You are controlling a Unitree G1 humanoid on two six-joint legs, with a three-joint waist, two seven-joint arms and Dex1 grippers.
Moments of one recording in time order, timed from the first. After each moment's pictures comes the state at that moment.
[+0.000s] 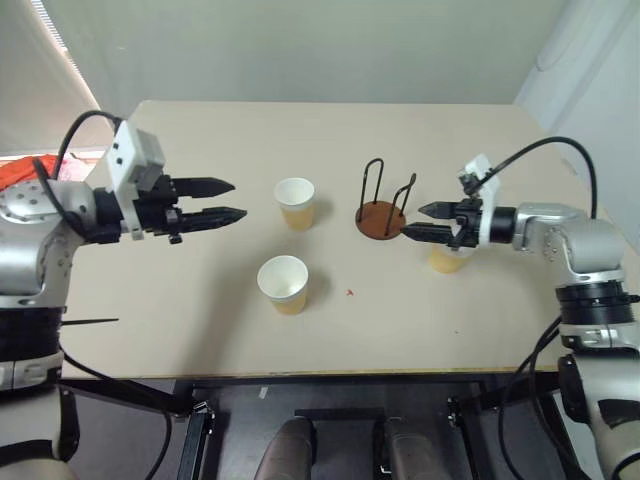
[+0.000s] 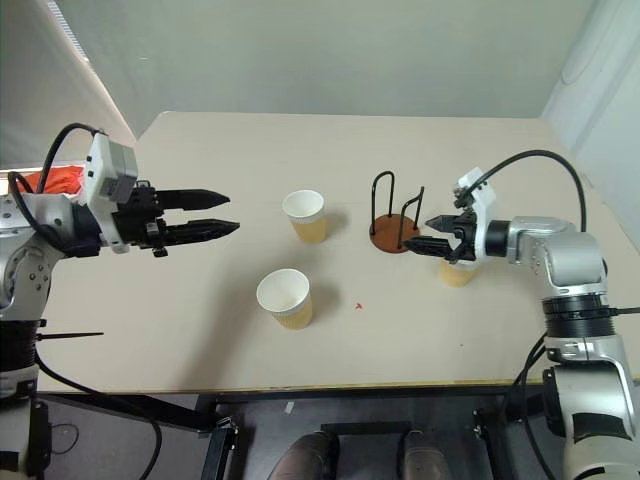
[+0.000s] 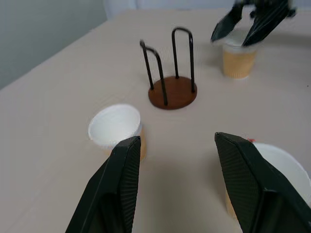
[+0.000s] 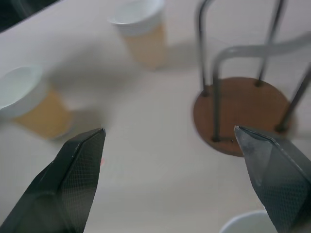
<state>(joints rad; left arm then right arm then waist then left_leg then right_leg) -0.64 0.97 0.14 0.05 -0.52 0.51 -1.20 -0.80 -0.60 0.02 0.19 0.35 0.89 0.98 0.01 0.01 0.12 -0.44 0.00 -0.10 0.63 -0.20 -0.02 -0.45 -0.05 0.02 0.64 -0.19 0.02</state>
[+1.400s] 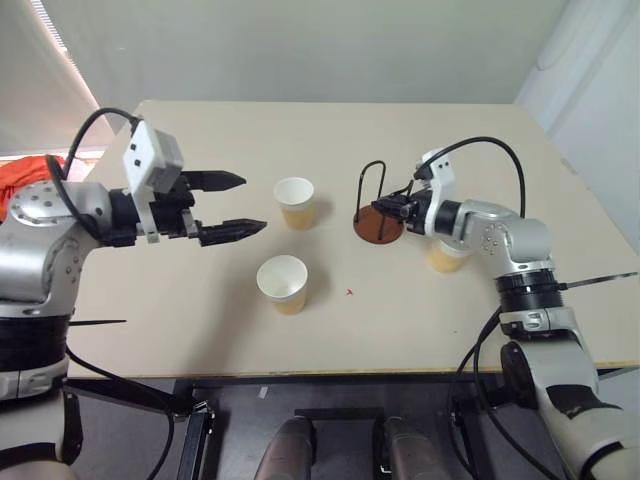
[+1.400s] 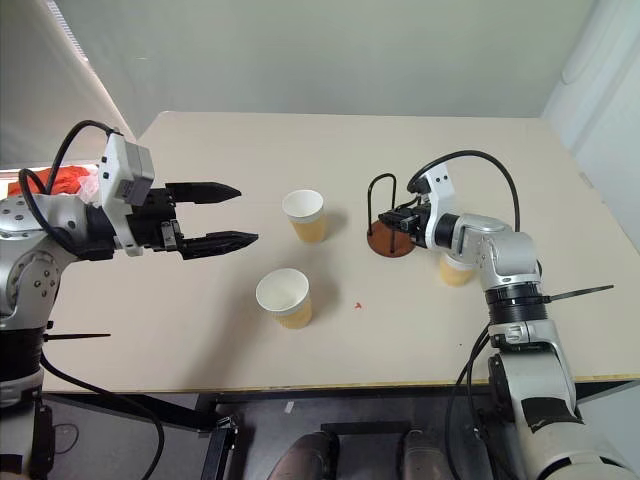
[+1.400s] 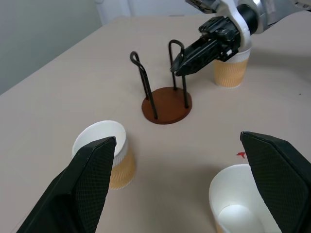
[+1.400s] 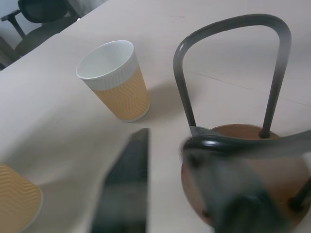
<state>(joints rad) -0.61 0.97 0.15 -0.07 -0.56 0.60 -1.14 -0.89 -0.37 0.00 0.35 0.35 0.77 0.74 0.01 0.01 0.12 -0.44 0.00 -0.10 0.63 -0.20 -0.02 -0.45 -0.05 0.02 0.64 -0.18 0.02</state>
